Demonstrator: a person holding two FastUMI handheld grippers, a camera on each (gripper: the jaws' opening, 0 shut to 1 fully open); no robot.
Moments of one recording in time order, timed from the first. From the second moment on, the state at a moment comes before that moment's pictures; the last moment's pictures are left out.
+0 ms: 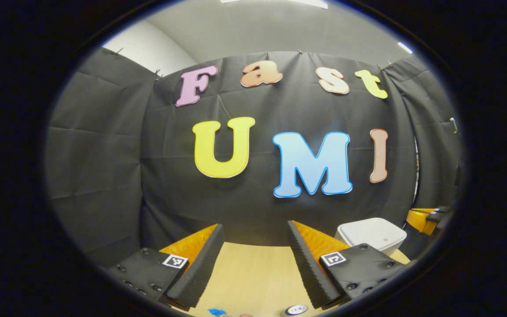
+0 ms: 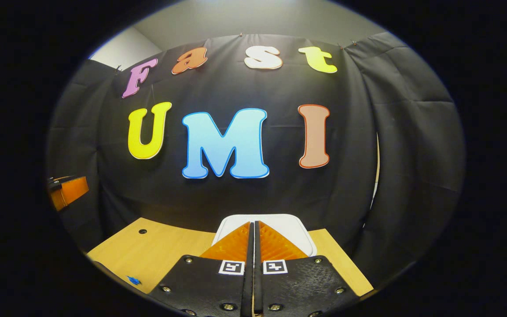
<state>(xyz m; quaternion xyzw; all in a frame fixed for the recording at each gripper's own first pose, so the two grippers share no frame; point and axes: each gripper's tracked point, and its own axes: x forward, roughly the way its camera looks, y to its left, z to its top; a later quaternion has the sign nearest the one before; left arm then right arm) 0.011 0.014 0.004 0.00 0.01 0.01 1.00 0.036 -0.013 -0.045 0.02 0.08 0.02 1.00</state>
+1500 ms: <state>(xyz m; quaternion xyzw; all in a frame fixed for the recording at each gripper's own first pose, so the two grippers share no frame) 0.004 0.032 -0.003 -0.02 0.02 0.03 1.00 0.075 -0.020 -0.152 0.05 0.19 0.02 0.98</state>
